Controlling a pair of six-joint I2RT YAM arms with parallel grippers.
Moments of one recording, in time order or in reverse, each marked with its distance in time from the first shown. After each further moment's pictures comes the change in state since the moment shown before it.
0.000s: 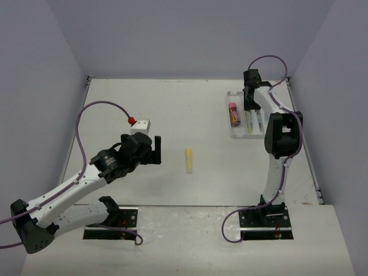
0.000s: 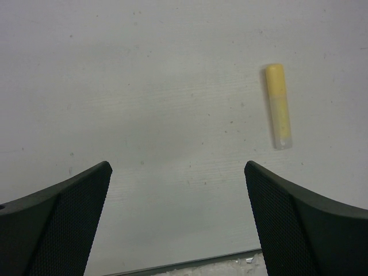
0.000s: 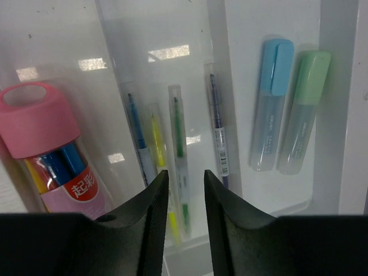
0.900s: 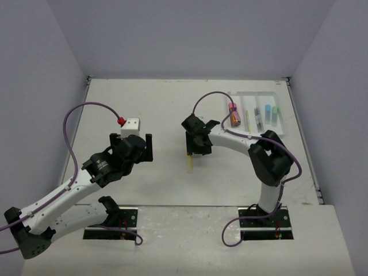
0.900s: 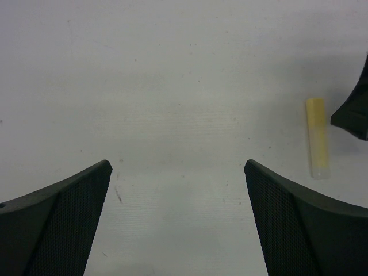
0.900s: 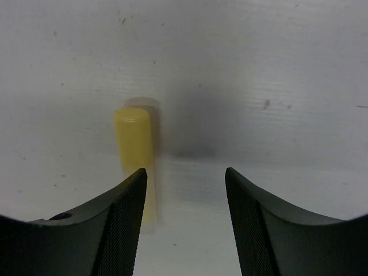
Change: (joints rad) left arm 0.000 -0.089 0.000 -0.049 -0.196 0.028; right arm 0.661 -0.311 -0.523 0.068 -0.165 0.559
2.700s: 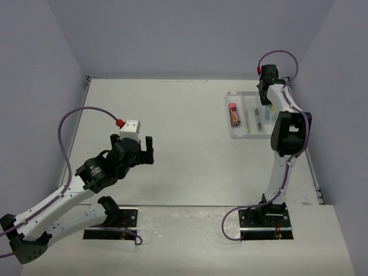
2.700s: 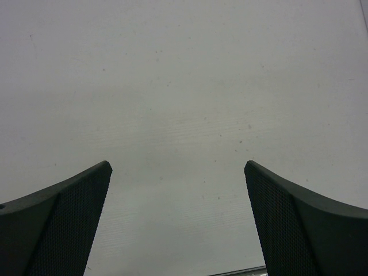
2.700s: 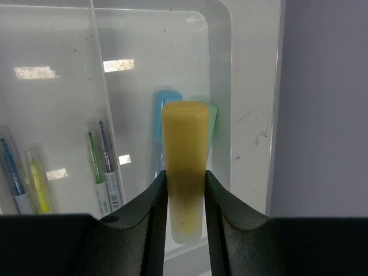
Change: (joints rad) left arm -0.016 -0.085 -0.036 0.065 0.096 0.046; right arm -0.790 0.348 0.594 -0.001 0.207 -0.890
